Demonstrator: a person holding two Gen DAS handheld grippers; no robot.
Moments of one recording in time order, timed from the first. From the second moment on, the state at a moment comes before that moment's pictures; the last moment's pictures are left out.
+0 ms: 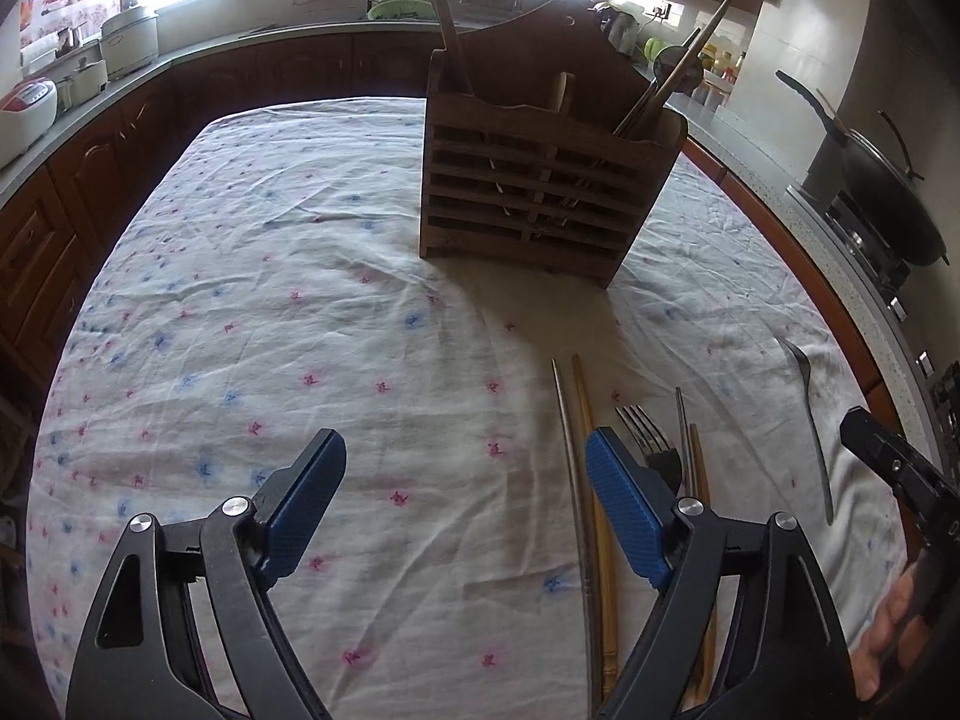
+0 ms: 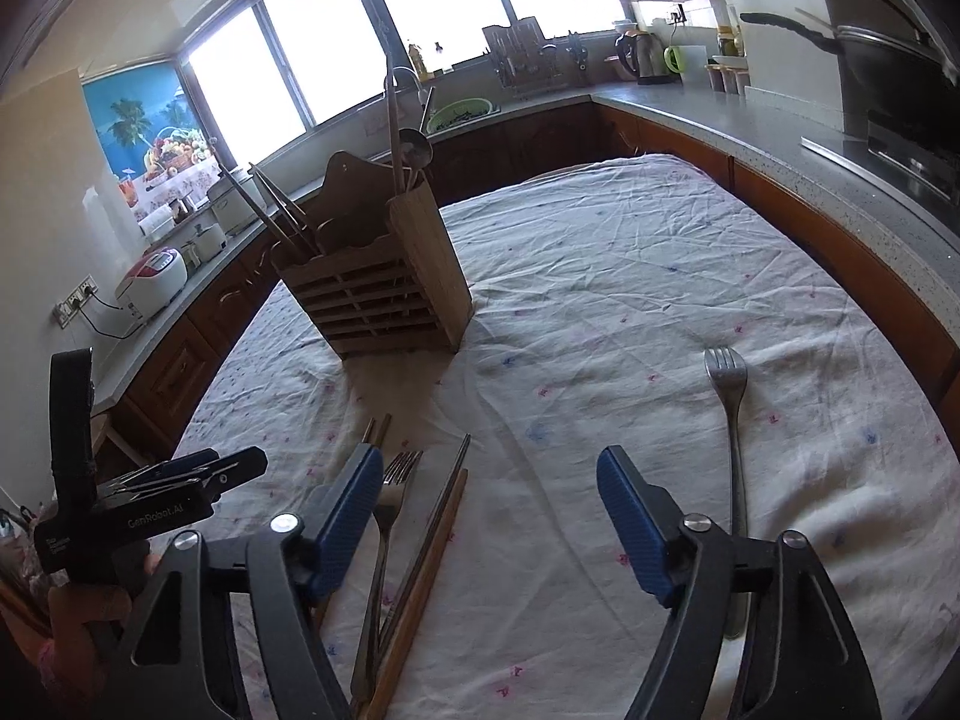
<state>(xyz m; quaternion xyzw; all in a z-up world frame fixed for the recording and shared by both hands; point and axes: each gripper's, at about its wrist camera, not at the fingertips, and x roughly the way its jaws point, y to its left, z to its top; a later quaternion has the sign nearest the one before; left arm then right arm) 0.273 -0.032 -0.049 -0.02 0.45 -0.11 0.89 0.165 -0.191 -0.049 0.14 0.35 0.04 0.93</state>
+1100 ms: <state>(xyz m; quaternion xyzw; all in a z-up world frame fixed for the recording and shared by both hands) 0.317 -0.086 -0.092 0.08 0.50 -0.16 0.85 0.223 -0.151 -0.109 0.08 0.47 0.07 0.87</state>
